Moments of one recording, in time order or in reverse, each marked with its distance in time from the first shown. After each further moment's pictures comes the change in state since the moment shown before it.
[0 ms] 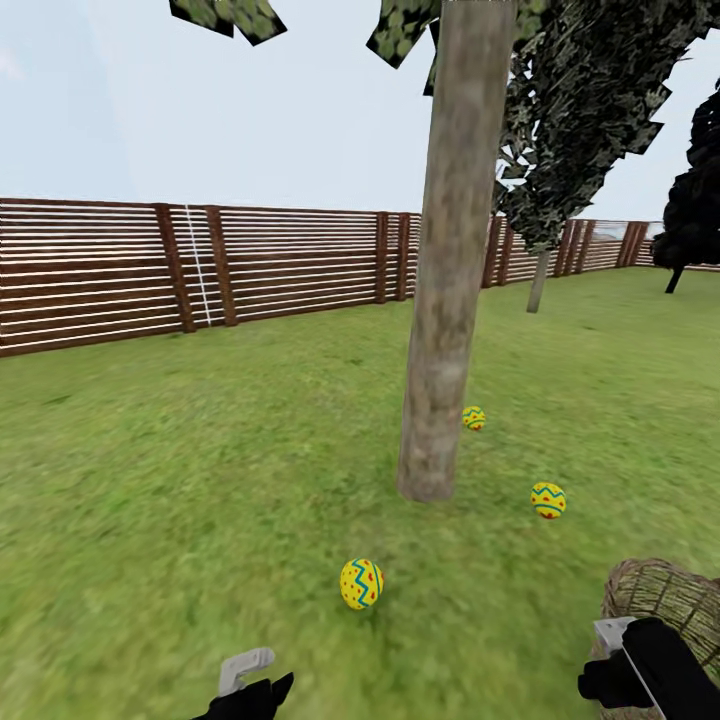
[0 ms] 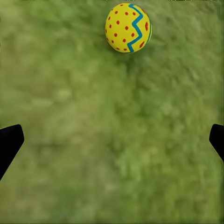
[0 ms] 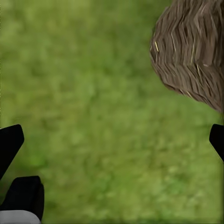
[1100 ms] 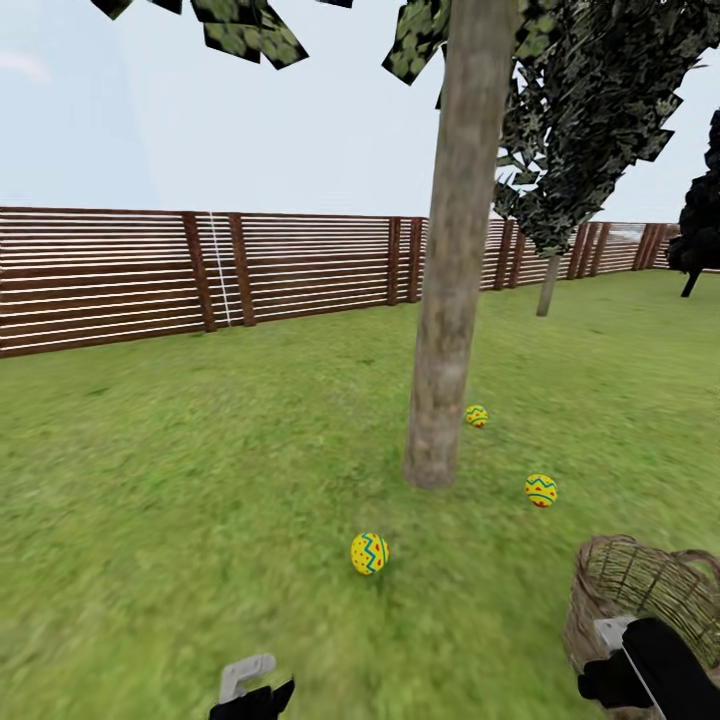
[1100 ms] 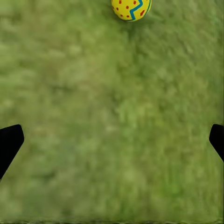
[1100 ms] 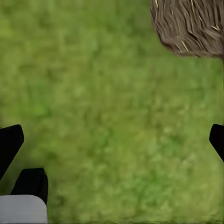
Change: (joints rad) left arm 0.000 -0.001 -0.003 0.025 0.000 -0.001 0.000; right arm 0.000 0.000 0.000 0.000 0.000 0.000 0.000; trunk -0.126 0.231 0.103
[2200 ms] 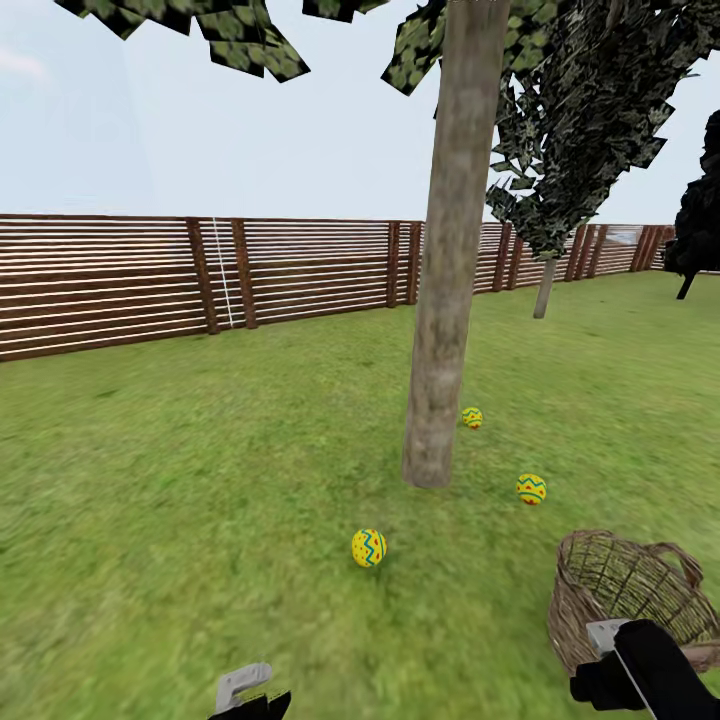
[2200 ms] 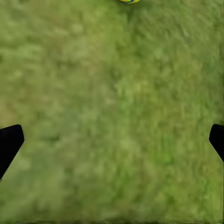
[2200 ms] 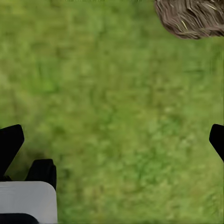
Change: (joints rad) left arm 0.000 0.012 0.004 0.026 0.001 0.023 -0.005; right arm 0.000 0.019 0.008 0.007 -0.002 -0.003 -0.001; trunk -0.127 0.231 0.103
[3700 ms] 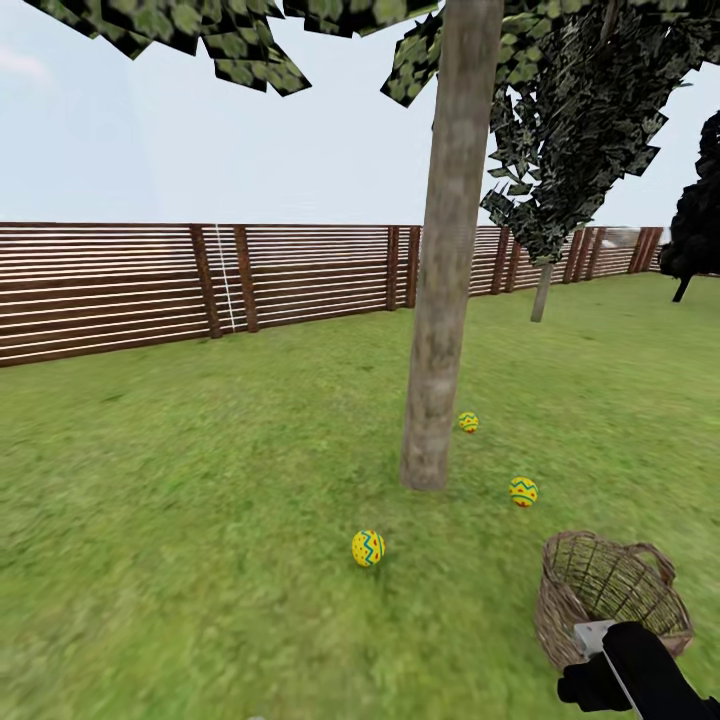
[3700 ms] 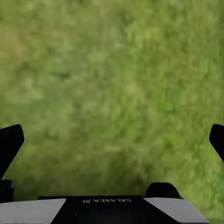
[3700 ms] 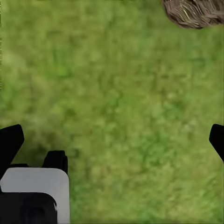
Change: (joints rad) left arm 0.000 0.012 0.002 0.191 0.001 -0.016 0.003; right arm 0.000 0.034 -0.001 0.003 0.004 -0.003 -0.002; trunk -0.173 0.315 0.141
